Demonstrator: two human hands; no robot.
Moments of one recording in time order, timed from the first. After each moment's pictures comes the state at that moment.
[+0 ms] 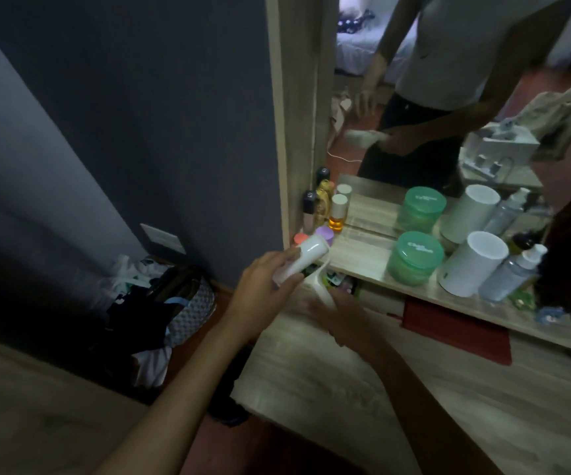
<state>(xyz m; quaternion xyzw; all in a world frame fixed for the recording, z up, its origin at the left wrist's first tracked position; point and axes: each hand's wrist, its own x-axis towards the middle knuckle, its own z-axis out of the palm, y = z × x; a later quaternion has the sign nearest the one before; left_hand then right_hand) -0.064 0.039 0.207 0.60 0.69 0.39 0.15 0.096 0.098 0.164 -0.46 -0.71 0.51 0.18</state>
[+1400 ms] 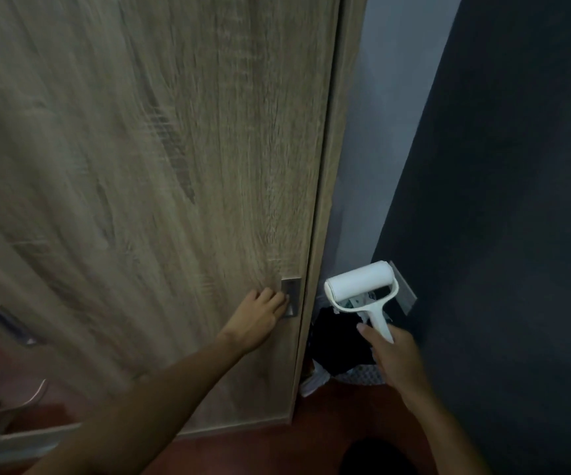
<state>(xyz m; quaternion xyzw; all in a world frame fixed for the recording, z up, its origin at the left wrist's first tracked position) -0.471 -0.305 0.142 0.43 0.88 -0.16 -0.11 -0.333 -0.068 0.173 -0.18 -0.75 0.63 0.08</state>
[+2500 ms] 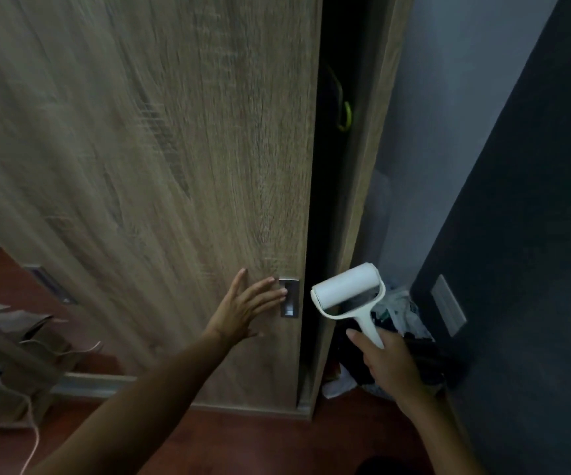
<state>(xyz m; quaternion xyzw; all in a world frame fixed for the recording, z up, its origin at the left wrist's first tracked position) -0.474 -0.367 0.135 0.31 0.91 -0.28 -0.09 -0.368 -0.082 0.174 -0.07 -0.78 0.63 -0.02</state>
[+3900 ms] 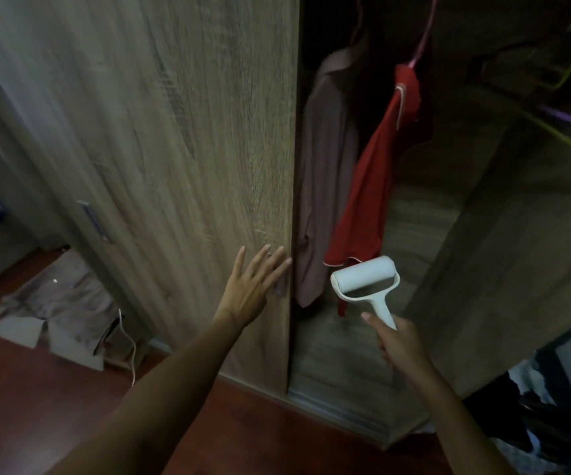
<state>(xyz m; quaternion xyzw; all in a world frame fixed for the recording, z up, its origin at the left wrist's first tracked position) -0.444 -0.651 0.148 0.08 0.96 -0.20 -0.16 -0.430 -0.354 0.161 -0.05 -0.80 0.59 -0.10</state>
